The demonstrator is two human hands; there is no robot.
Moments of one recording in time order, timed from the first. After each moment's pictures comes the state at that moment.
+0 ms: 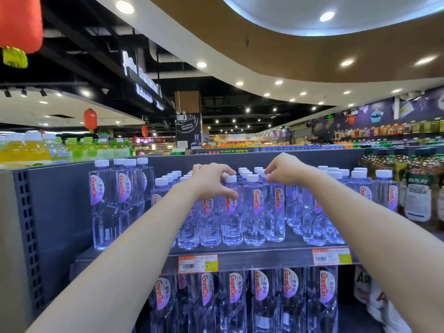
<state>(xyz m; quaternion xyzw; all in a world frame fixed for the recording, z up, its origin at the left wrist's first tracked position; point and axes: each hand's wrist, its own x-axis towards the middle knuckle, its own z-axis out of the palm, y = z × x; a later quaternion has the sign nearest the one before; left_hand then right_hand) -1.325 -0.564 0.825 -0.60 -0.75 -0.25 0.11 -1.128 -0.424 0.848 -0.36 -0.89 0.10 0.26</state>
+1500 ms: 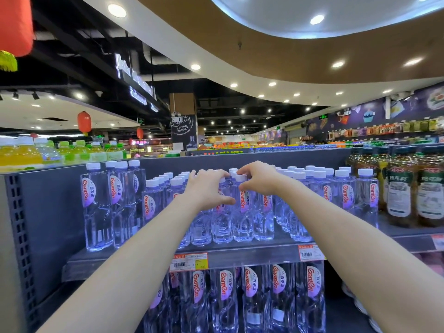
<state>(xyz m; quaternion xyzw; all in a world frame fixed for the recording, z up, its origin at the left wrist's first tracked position) -1.303 -0.551 0.804 -0.58 -0.77 -0.18 0.21 -1.145 -0.437 0.828 -0.30 -0.91 0.08 0.27</state>
